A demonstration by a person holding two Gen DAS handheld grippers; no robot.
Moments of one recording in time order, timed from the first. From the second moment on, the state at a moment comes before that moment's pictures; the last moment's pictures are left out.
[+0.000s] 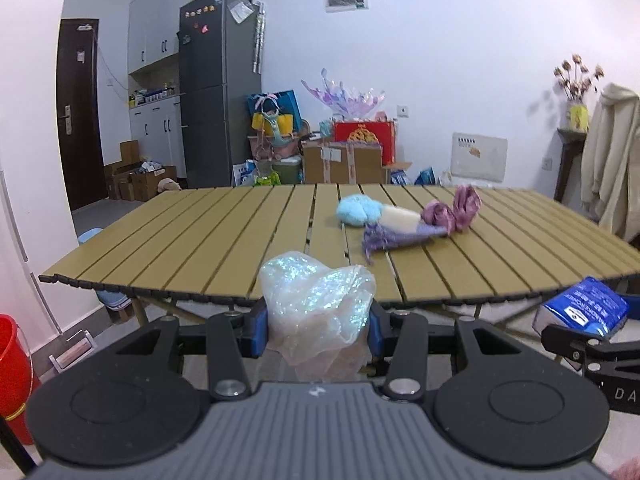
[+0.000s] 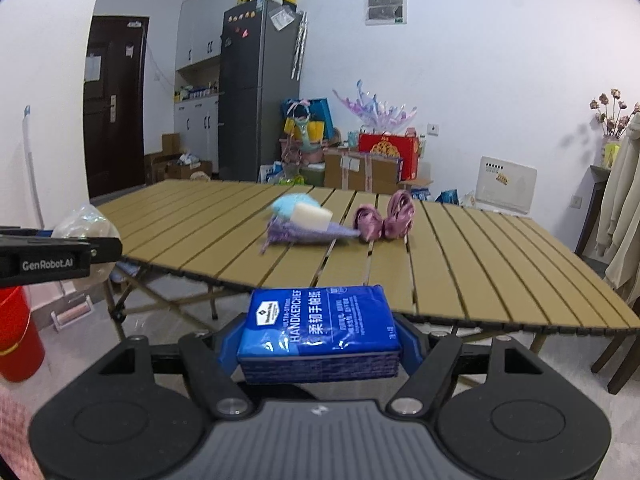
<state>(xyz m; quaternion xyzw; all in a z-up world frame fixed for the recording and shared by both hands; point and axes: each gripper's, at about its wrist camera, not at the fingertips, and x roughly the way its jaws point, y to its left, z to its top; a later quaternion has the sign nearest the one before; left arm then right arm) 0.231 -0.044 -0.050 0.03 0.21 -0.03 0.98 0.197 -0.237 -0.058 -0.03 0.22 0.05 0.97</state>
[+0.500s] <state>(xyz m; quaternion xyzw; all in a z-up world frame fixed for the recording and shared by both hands) 0.210 -0.036 -0.094 0.05 0.25 -0.04 0.97 0.179 -0.223 -0.110 -0.03 0.29 0.06 0.95</state>
